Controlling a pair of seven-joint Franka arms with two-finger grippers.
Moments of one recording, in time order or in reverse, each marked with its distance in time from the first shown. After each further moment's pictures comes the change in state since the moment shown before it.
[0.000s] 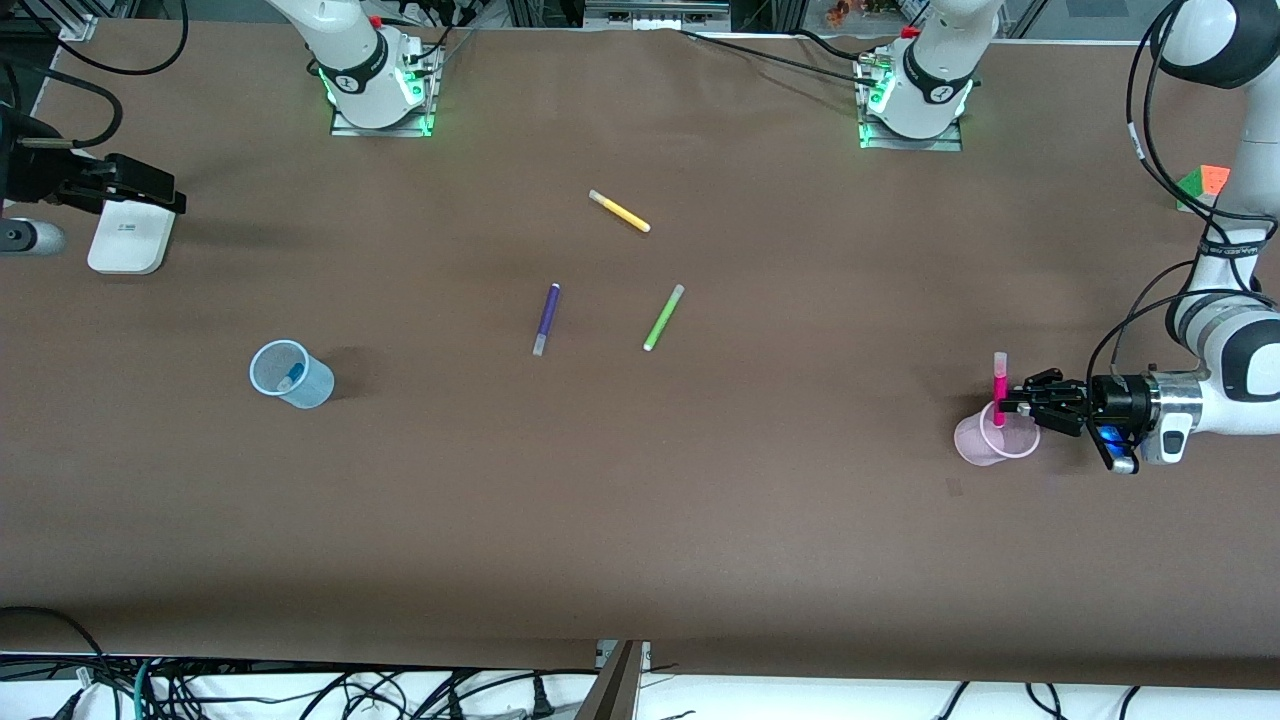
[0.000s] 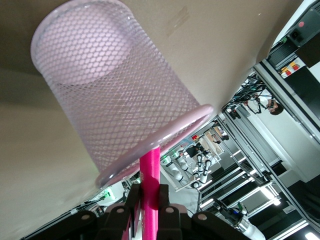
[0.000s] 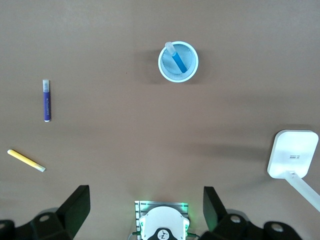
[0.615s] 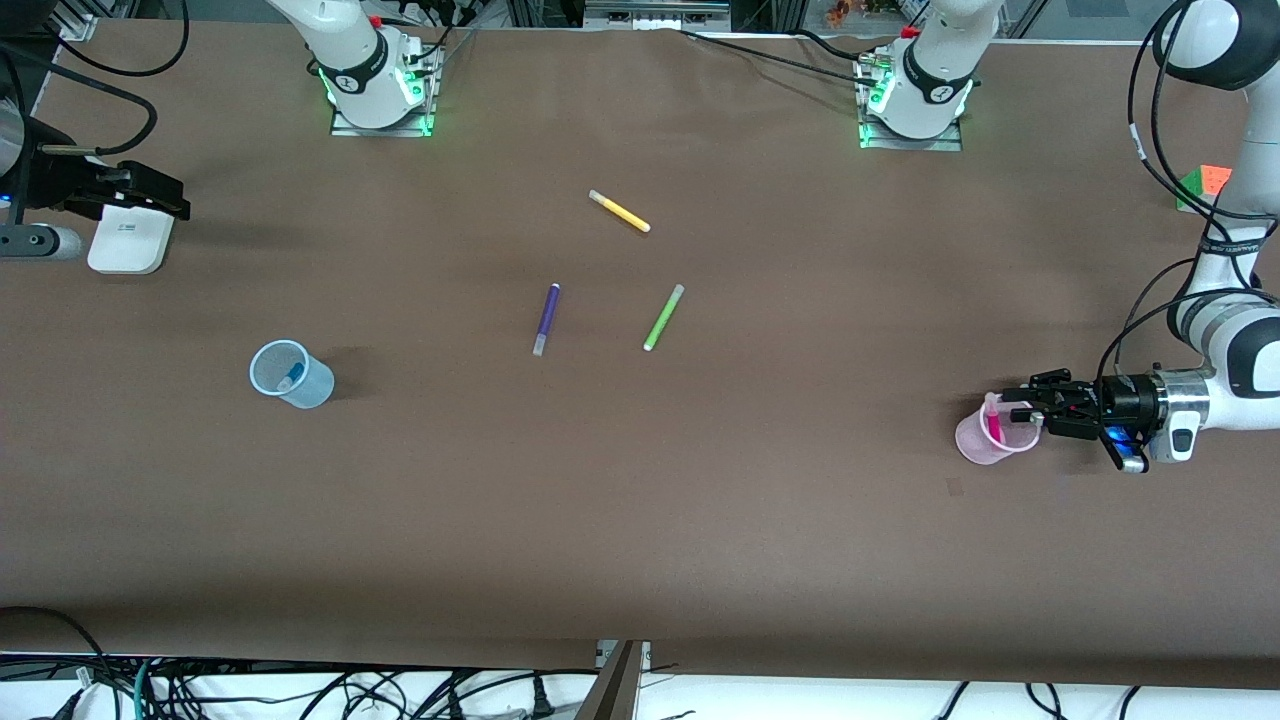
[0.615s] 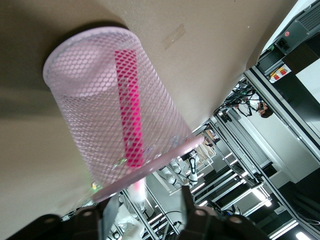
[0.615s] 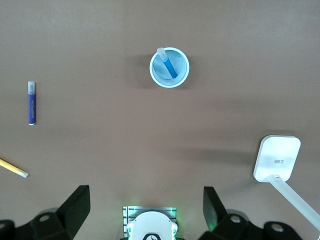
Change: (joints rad) left arm 0.013 0.008 0.012 0.001 -0.024 0.007 0.025; right arm 0.004 0.000 0.030 -0.003 -0.059 0.022 0.001
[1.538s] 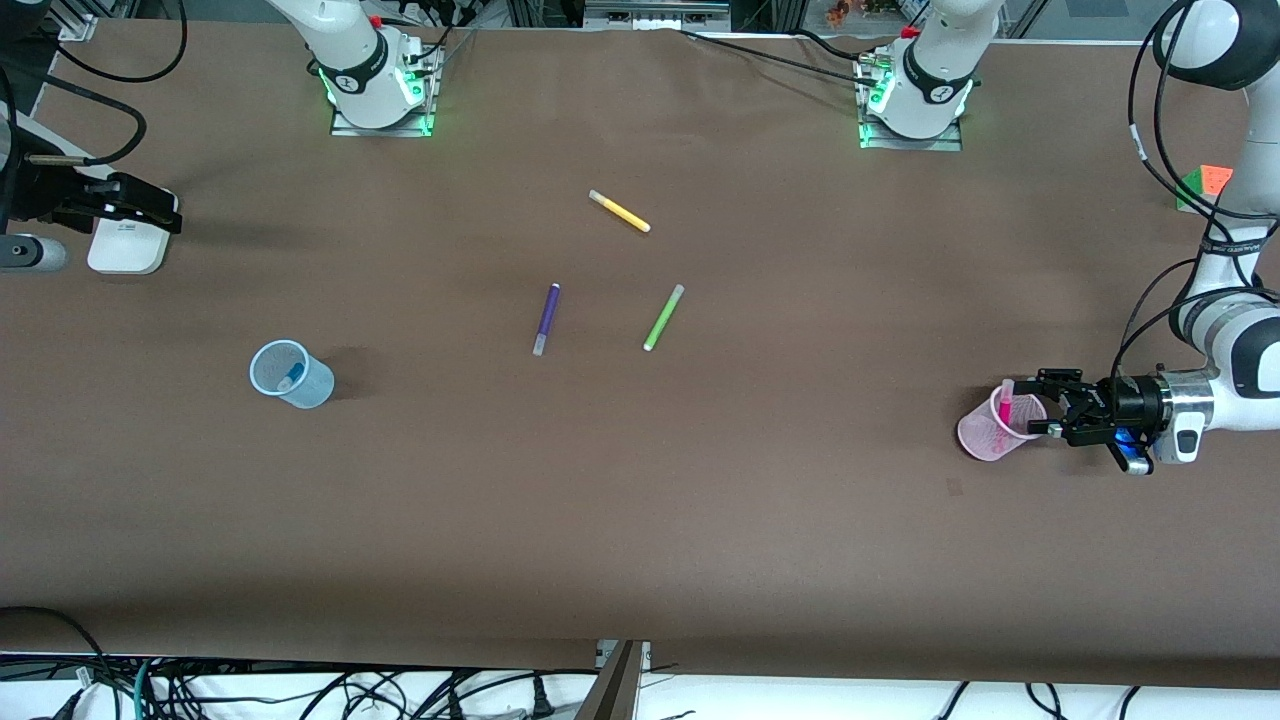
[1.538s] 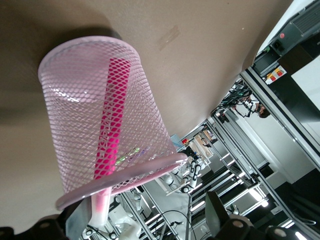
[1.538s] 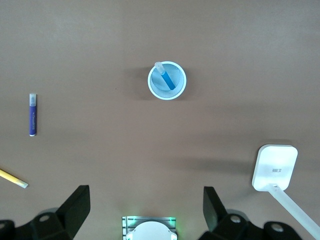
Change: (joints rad) left arm 0.000 0.000 -0.003 0.014 -0.006 0.001 -0.037; right arm -0.003 0.031 -0.004 0.042 -0.001 0.023 0.000
